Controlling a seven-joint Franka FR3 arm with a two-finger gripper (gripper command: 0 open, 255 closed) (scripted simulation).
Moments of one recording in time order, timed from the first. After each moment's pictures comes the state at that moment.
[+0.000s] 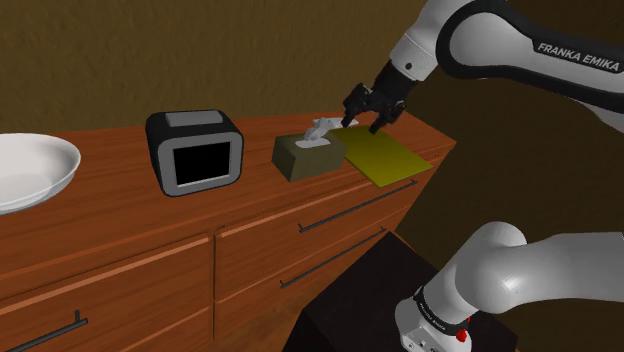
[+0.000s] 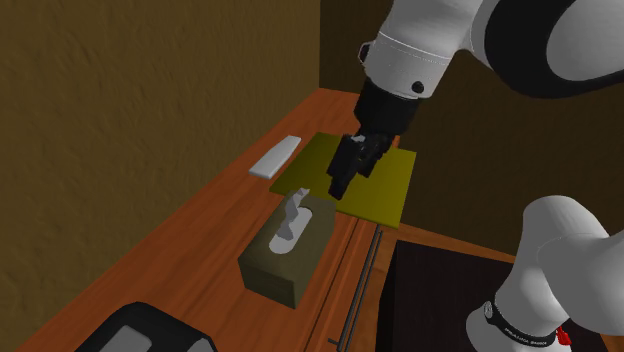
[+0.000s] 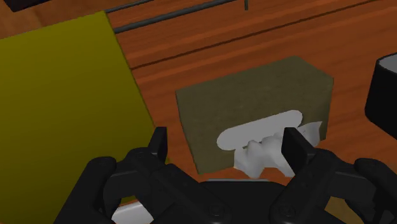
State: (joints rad) arm 0.01 -0.70 0.09 -2.32 0.13 1.89 0.44
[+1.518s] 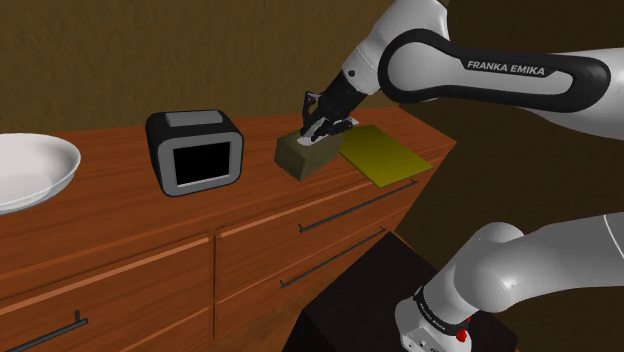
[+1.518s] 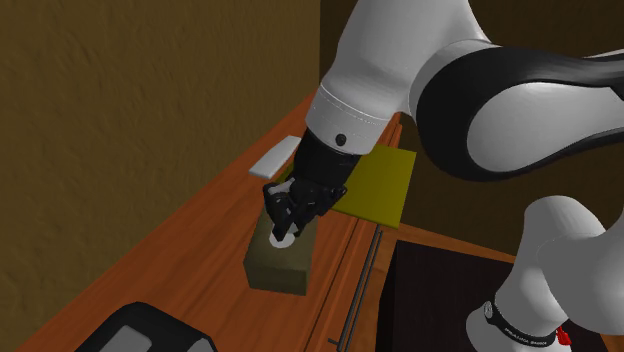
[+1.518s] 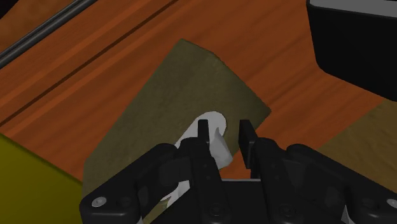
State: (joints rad) arm -0.01 -0.53 0.24 -2.34 0.27 2.21 0.79
